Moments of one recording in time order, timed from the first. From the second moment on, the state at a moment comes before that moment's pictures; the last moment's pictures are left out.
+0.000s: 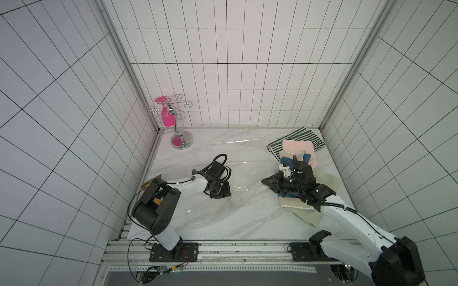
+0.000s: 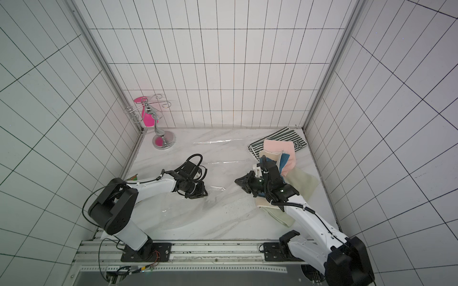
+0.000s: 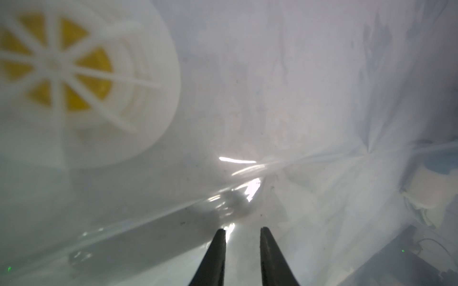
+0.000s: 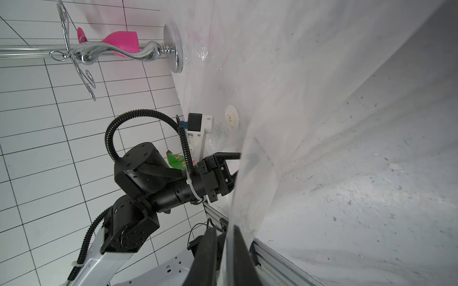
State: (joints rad) left arm -0.55 1.63 0.87 -0.46 0.37 -0.66; right arm 0.43 1.02 0.65 -0.22 -0.56 1.28
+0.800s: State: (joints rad) left arm -0.89 1.13 1.06 -0.96 0.10 -0.04; right arm 0.35 1.04 0.66 -0.36 -0.64 1.20
